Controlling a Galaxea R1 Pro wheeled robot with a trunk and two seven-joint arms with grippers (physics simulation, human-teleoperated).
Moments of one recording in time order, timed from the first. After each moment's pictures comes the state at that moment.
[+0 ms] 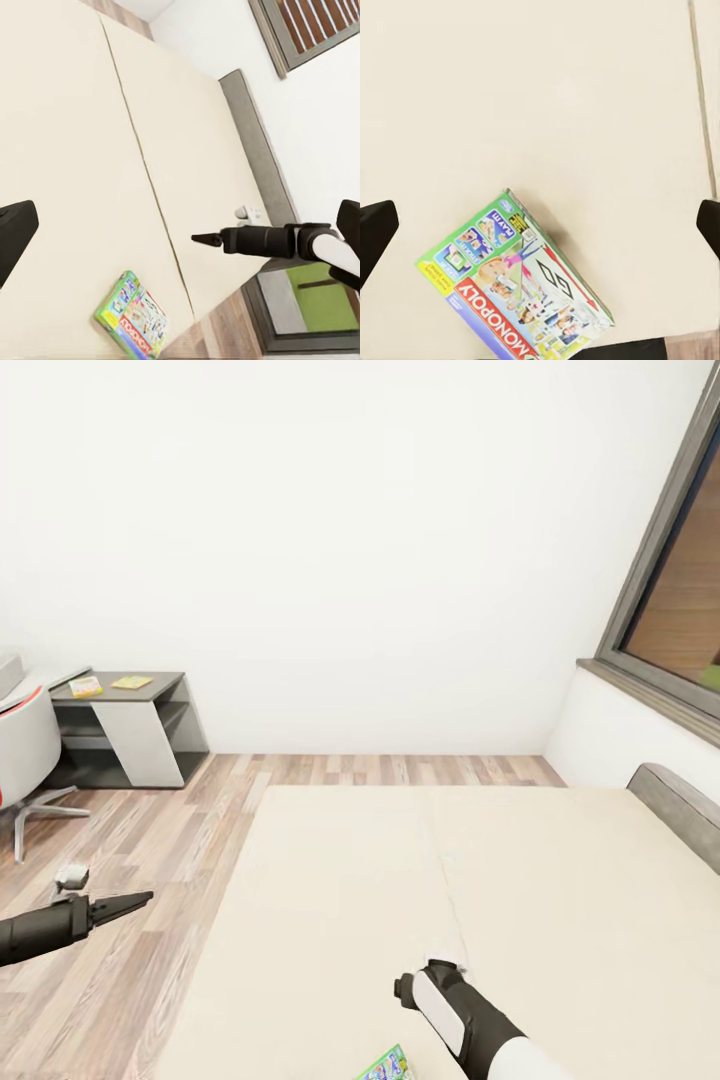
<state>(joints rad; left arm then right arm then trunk) -0.40 0.44 0.52 -1.08 -0.08 0.89 -1.56 -0.55 0.14 0.41 -0.51 -0.66 0.46 -0.50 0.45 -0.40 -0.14</state>
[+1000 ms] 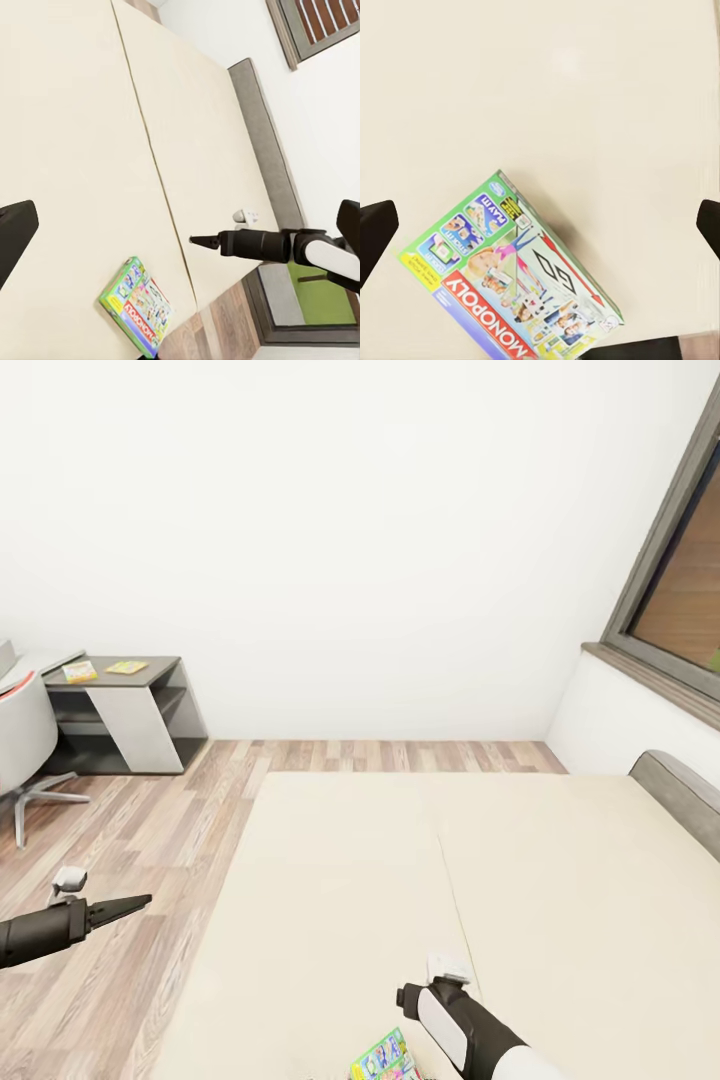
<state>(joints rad) -0.38 0.44 0.52 -1.11 -0.08 0.89 -1.56 -0.55 0.14 0.42 -0.41 -0.66 0.34 -0.41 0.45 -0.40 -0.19</state>
